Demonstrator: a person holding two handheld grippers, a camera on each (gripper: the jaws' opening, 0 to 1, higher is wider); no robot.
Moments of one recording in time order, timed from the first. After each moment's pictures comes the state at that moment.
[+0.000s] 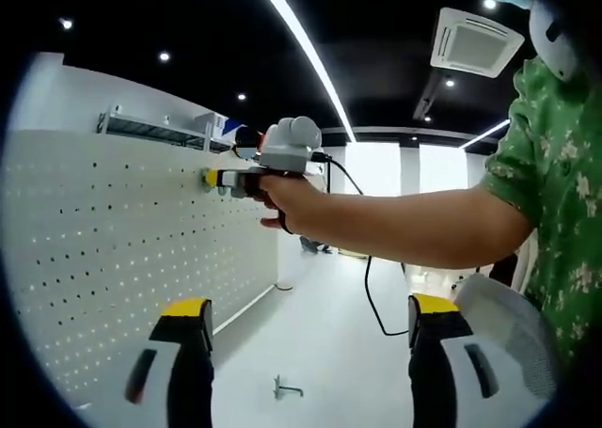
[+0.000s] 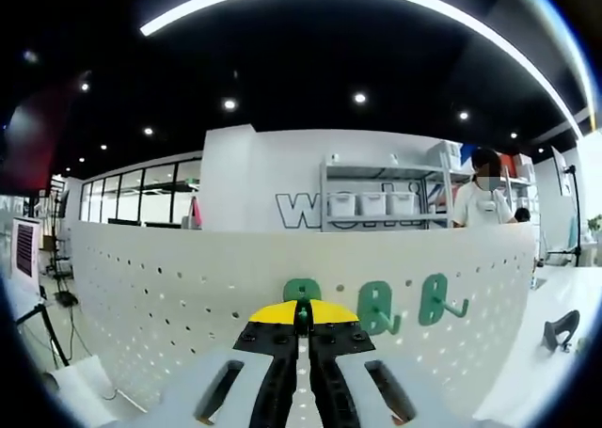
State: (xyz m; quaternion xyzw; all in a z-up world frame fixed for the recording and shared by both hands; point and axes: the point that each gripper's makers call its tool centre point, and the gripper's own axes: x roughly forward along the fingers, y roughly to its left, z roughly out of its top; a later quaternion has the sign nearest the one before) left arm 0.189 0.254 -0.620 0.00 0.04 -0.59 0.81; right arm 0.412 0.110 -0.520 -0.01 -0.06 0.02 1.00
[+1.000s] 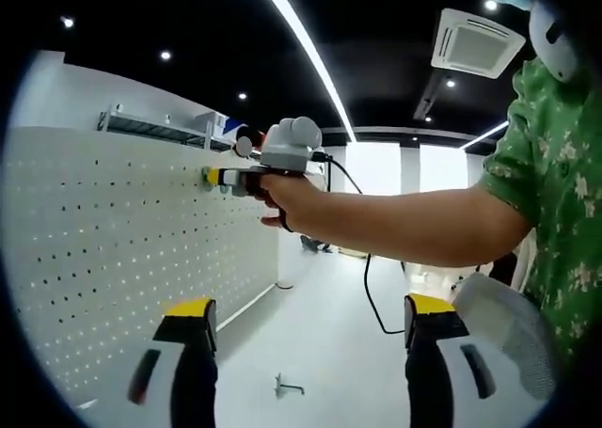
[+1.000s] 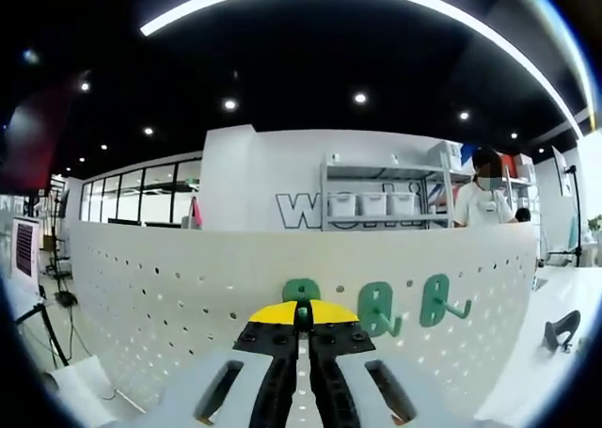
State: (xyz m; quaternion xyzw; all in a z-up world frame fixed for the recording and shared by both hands) left arm 0.191 0.258 -0.622 0.00 0.04 -0.59 0.81; right arm 0.418 0.108 -0.520 -0.01 -0.06 0.02 1.00
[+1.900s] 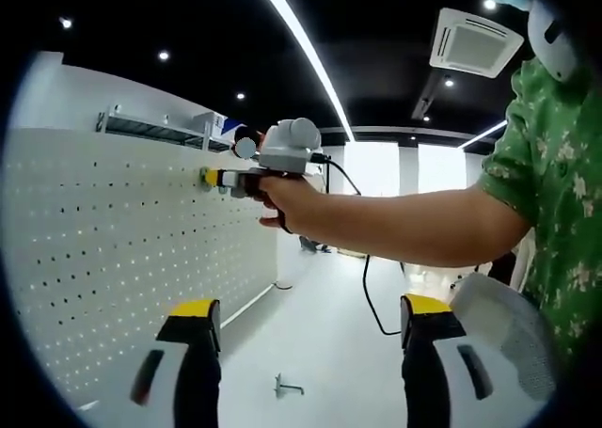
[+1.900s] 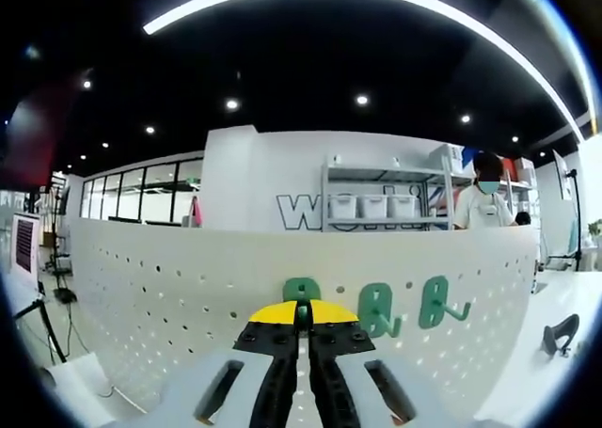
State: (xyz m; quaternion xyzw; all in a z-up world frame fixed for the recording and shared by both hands) left arm 0.190 0.258 -0.620 0.00 0.04 -0.59 0.81; right arm 0.418 0.106 -0.519 -0.02 -0.07 0.02 1.00
